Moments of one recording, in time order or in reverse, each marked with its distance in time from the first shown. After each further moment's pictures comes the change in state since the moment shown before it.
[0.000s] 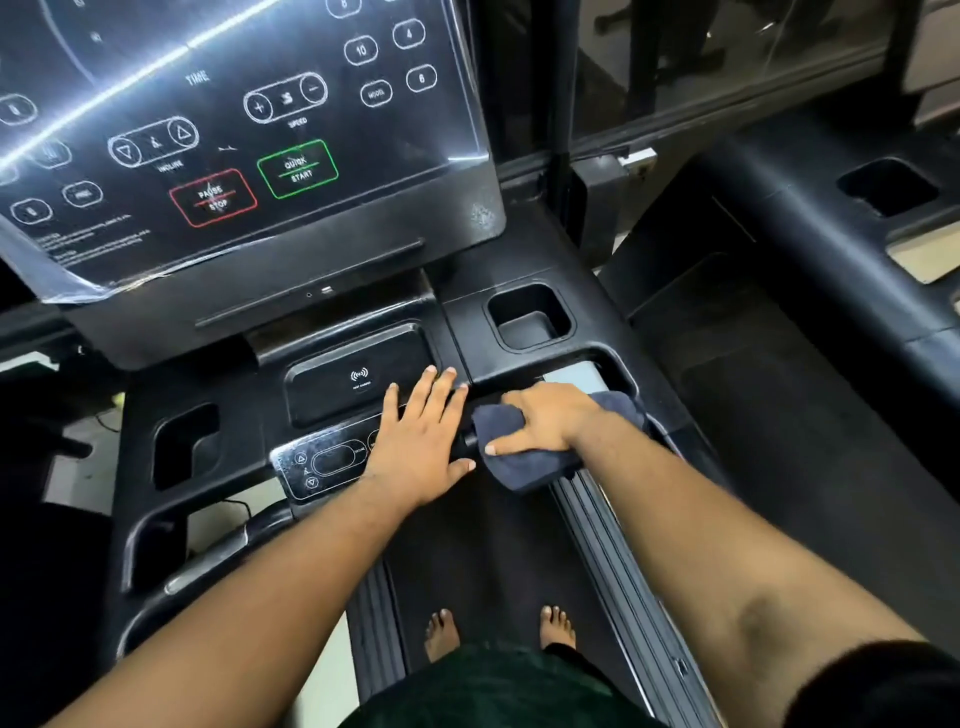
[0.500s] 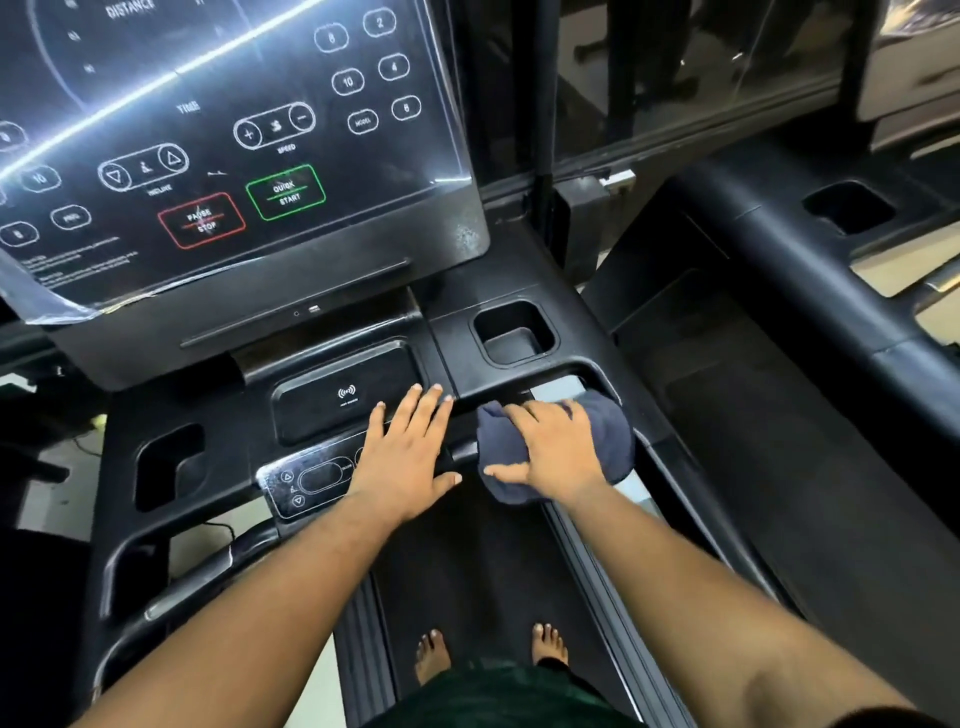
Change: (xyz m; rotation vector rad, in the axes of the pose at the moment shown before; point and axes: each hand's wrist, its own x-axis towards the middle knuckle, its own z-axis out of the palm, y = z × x) left_hand -0.002 -0.002 -0.004 -0.019 0.011 -0.005; right_hand -0.033 -0.003 0.045 -0.085 0.369 0.190
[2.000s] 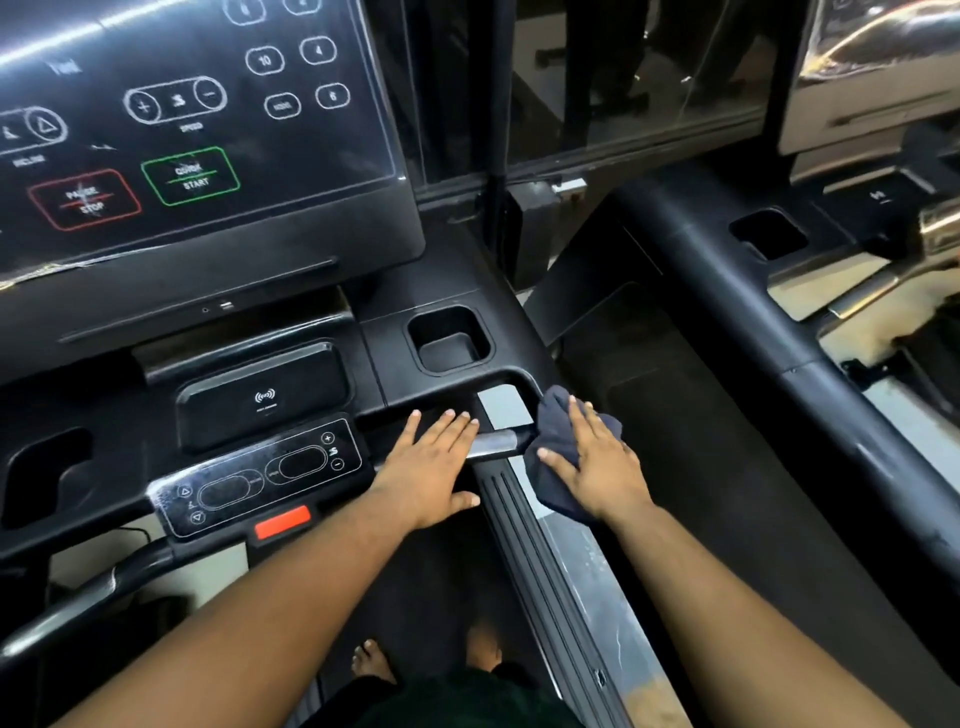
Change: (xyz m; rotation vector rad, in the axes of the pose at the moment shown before) left_hand 0.057 0.099 0.002 -0.121 -0.205 0.224; right_hand -0.059 0.129 -0.022 0.189 -0.130 0.409
